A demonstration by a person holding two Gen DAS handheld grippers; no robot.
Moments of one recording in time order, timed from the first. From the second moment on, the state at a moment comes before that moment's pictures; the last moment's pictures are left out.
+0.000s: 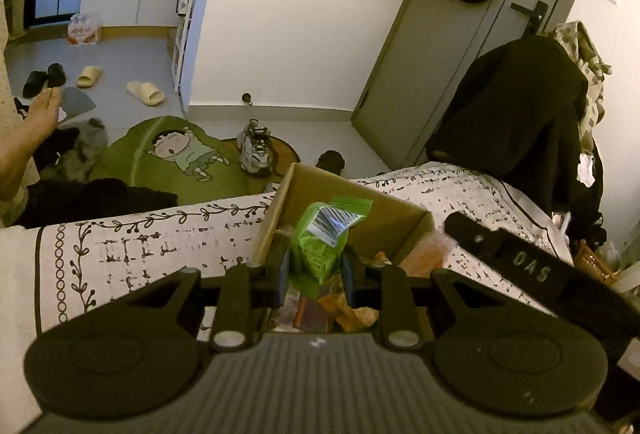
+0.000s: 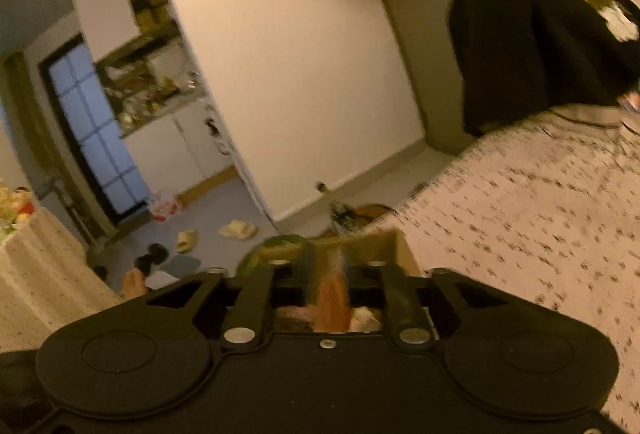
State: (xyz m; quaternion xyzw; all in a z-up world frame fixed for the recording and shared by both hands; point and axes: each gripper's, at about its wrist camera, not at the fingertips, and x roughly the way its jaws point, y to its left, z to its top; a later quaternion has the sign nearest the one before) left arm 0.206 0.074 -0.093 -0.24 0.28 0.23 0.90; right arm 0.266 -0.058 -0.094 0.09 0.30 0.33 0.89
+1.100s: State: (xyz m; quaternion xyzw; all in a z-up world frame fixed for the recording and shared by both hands) left arm 0.285 0.070 -0.112 -0.18 0.31 0.15 0.92; right arm 0.286 -0.097 -0.099 0.12 0.35 0.24 0.89
